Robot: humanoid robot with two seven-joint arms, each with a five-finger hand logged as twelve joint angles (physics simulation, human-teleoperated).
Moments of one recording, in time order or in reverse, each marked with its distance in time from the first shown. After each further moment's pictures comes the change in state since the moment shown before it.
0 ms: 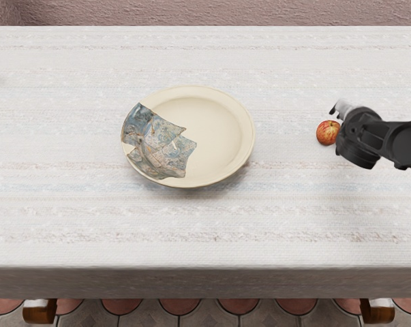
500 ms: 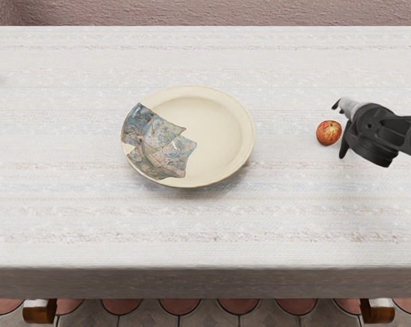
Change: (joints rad) left arm 0.012 0.000 0.000 0.000 0.000 0.000 0.000; right arm 0.056 -0.108 0.001 0.163 0.004 0.011 0.000
